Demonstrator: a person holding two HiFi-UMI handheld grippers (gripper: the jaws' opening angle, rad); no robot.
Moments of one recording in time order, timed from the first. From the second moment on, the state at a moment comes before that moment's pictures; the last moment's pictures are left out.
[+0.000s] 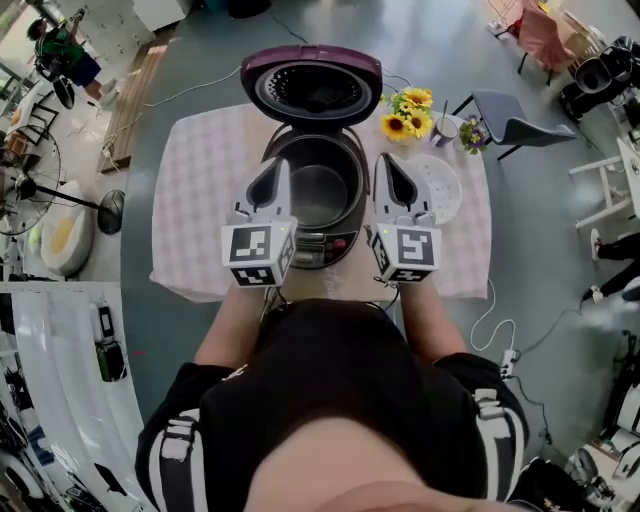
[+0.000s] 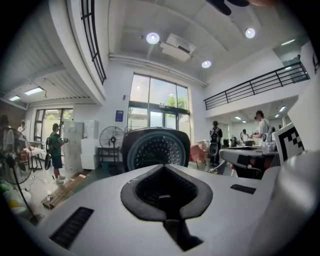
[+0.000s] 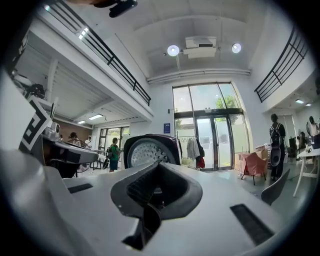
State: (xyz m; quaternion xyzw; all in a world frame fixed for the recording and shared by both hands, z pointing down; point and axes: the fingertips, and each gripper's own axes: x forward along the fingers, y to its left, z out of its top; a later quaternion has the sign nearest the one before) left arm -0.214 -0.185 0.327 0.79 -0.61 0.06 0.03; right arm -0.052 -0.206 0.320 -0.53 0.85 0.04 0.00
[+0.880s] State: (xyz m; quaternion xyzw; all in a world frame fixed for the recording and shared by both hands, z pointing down) left arm -0.330 -0.201 0.389 0.84 -0.51 0.06 0.16; right arm -0.131 -0.222 0.382 -0.42 0.87 -0.25 0.07
